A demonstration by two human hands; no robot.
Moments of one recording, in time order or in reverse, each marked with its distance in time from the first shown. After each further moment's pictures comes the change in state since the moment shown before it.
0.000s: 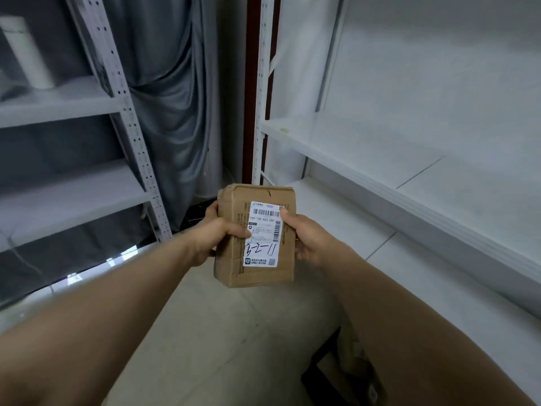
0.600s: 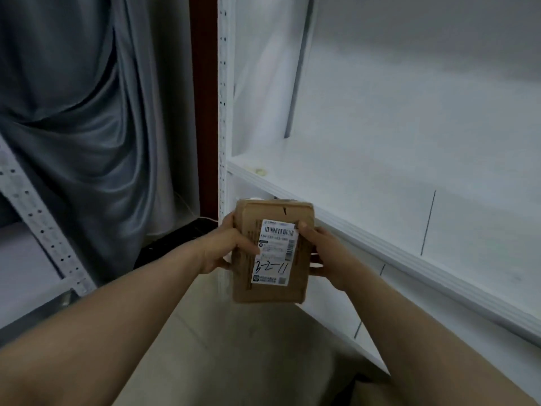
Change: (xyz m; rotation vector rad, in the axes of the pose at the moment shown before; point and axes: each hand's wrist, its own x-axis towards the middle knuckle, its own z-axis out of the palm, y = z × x) left_hand 0.294 0.144 -0.023 0.154 -0.329 0.017; right_hand 0.219 -0.109 -0.072 0.091 0.319 -0.050
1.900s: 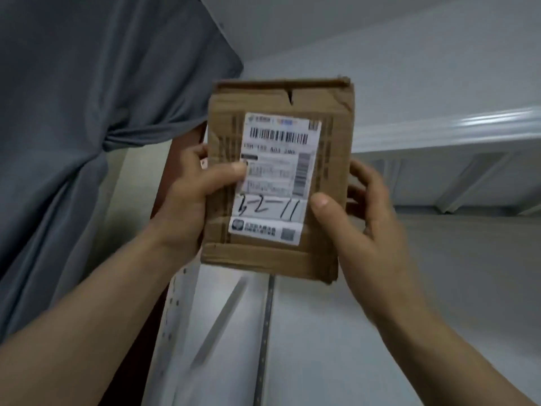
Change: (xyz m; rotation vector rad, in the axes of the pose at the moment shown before) left_hand 0.113 0.507 -0.174 -0.281 -0.088 1.539; right_hand 0.133 -0.467 0.004 -0.214 0.608 -1.519
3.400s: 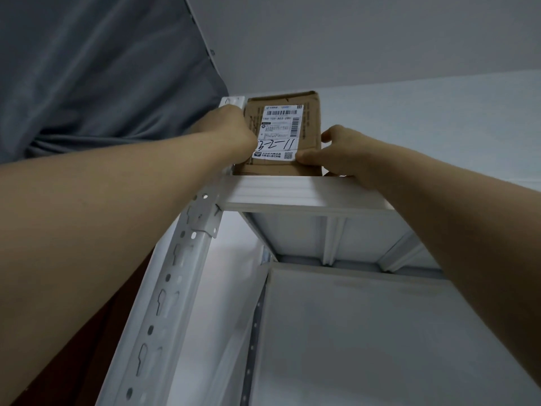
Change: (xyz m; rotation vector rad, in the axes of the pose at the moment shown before) left_hand 0.280 -0.030 -0.057 1.112 0.272 0.097; right_hand 0.284 0.044 0.103 -0.755 -0.182 0.158
